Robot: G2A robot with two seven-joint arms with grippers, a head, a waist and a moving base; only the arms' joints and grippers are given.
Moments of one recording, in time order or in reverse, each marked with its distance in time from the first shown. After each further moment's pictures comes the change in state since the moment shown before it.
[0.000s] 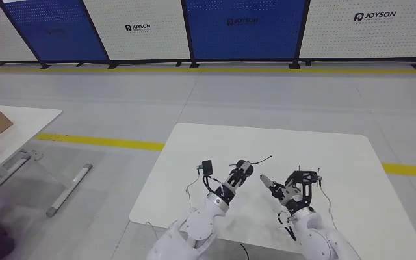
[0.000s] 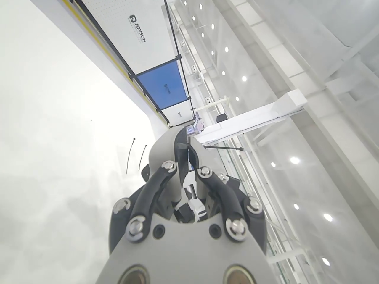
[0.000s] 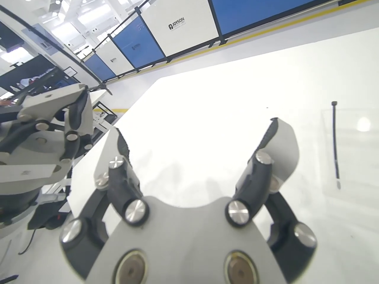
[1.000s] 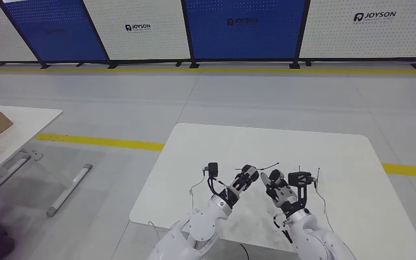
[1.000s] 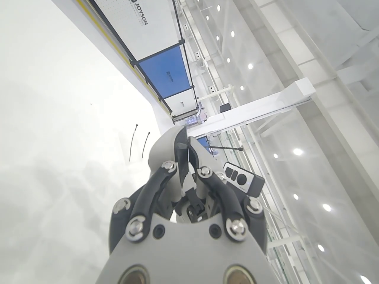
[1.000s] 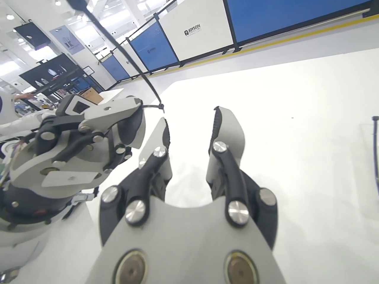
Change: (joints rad) left arm -0.010 -0.002 0.021 0.021 -0.006 0.013 -0.058; right arm -0.016 0.000 -0.019 -0.020 -0.021 -0.092 -0.036
